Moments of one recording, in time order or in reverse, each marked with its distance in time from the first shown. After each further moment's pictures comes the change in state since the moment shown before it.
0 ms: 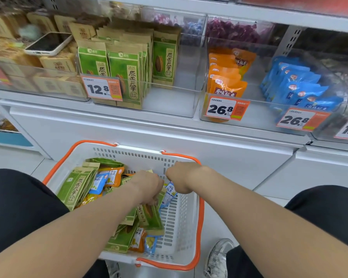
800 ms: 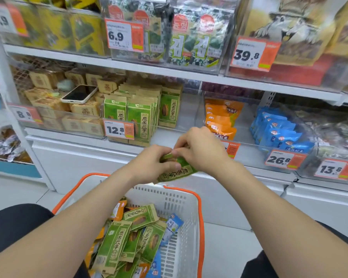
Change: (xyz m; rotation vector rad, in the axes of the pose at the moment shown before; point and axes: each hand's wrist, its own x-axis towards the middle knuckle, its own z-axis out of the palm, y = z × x) left_hand -0.071 -0.056 -0.135 -1.047 0.650 0.139; right_hand -0.084 0.033 -0.119 0.337 0.955 0.140
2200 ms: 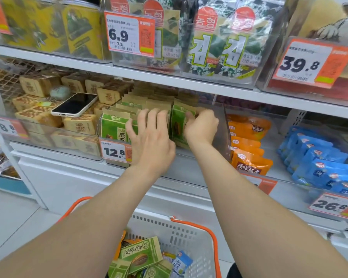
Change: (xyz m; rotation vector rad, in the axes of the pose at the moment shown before) left_hand 0.105 -0.017 -0.041 0.812 0.784 -0.093; right_hand 0.182 0.009 0.058 0.549 0.537 0.607
